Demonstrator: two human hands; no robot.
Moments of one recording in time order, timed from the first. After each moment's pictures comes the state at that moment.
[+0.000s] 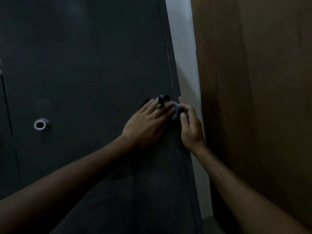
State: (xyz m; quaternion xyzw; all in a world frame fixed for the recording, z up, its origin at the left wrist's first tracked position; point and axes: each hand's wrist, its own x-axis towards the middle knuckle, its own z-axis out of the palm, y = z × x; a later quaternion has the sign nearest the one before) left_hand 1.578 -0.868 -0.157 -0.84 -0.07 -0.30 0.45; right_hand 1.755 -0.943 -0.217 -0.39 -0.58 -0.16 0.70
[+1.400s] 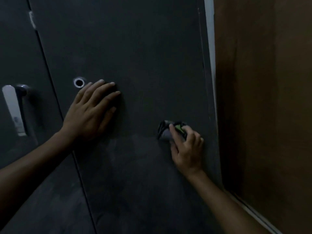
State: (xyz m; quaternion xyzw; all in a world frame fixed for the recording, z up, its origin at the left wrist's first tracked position) left_hand 1.346 -0.796 -0.205 -0.77 -0.09 -0.45 0.44; right_hand 1.626 -0.899 -0.390 -0.60 -0.43 -0.51 0.45
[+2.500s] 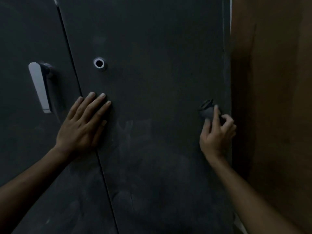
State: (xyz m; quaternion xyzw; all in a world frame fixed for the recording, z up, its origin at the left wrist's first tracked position) left_hand 1.268 -0.759 -0.283 -0.77 -0.11 -0.45 0.44; right_hand 1.659 -0.906 -0.392 -0.66 -0.27 -0.44 0.55
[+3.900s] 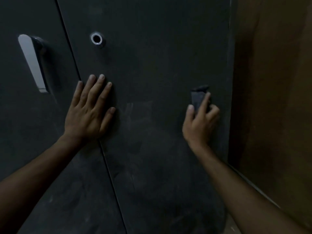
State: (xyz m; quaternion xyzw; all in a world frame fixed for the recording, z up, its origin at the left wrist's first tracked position) left_hand 1.284 -0.757 -0.305 -0.76 -0.16 -0.47 0.42; right_hand 1.582 -0.903 -0.386 -0.71 -0.26 -0.32 0.57
